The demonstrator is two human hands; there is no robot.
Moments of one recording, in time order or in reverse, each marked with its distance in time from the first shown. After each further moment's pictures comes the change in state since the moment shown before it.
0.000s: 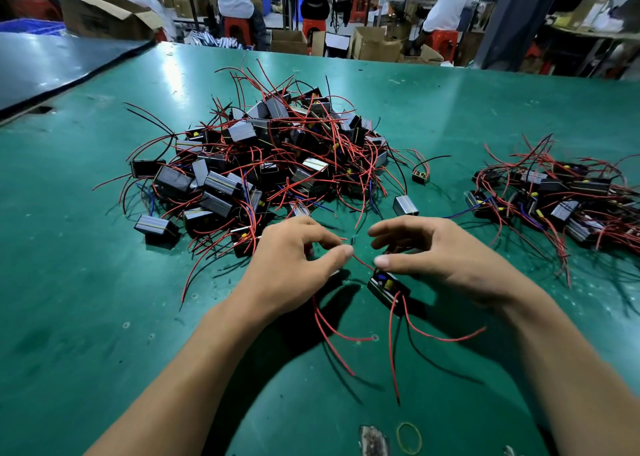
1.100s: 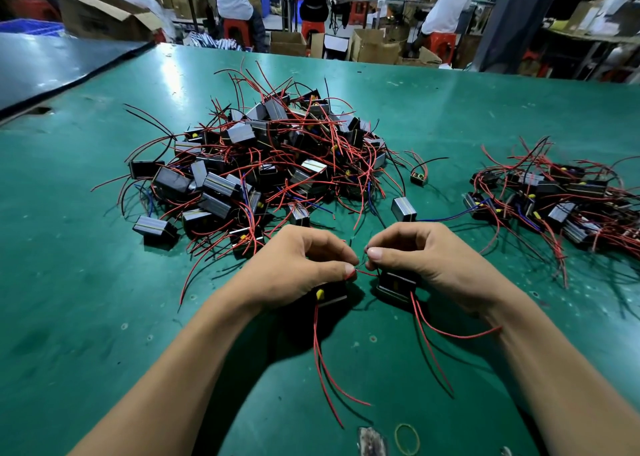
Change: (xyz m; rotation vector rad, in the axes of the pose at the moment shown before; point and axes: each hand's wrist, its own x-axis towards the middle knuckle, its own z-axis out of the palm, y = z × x) left_hand 0.004 0.009 -0.011 -0.432 -0.403 -0.284; right_hand 0.004 0.007 0.009 0.152 -0.037 -0.012
